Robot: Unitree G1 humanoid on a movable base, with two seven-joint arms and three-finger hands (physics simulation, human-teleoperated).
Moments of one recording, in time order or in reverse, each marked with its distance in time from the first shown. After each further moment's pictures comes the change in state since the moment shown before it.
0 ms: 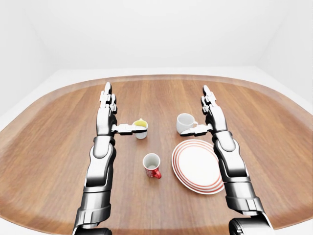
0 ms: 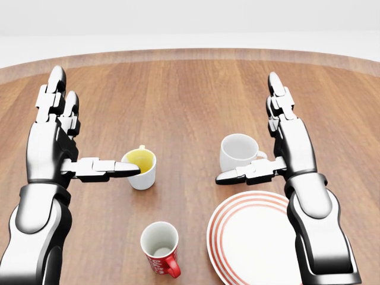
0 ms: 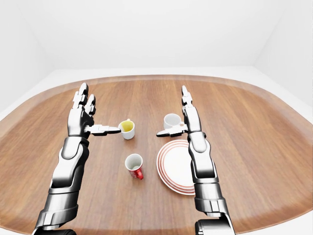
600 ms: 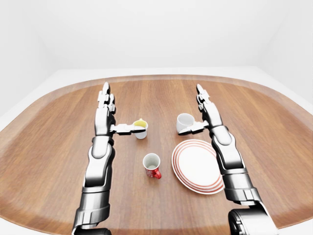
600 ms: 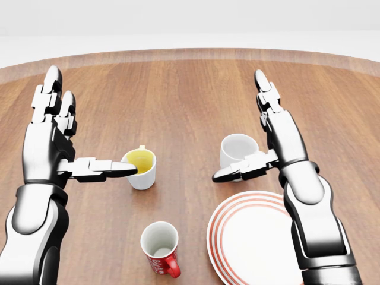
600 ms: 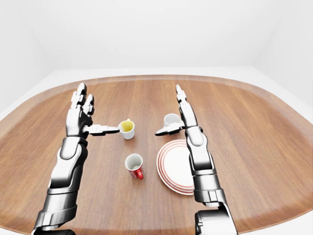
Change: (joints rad) left arm 0.004 0.007 0.009 -0.004 -0.009 0.000 0.000; right arm -0.078 -0.022 0.016 0.097 -0.061 0.000 0.044
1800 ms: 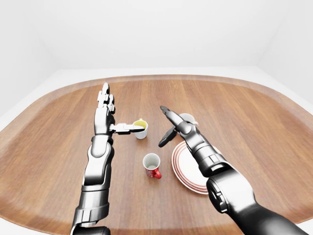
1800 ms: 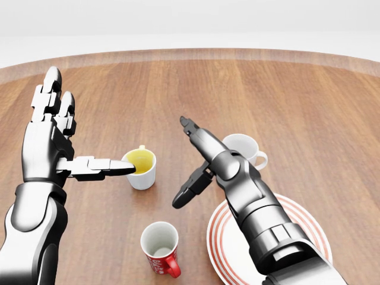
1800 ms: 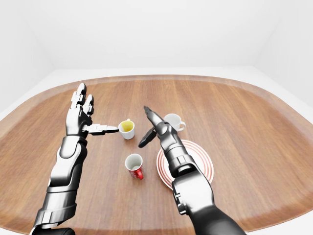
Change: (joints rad) left arm -0.015 0.011 0.007 0.029 -0.006 0.000 -0.003; right arm -0.449 0.141 0.125 0.841 -0.363 0.000 0.064
